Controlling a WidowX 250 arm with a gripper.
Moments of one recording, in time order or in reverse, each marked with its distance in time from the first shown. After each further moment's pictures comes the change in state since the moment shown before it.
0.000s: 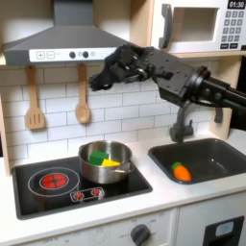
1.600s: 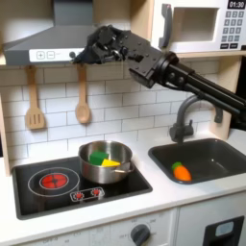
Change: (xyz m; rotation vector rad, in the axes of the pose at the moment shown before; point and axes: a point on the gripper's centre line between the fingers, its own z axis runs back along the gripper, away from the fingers) arm 0.053 -0.006 -0.041 -0.045 -0.104 0.003
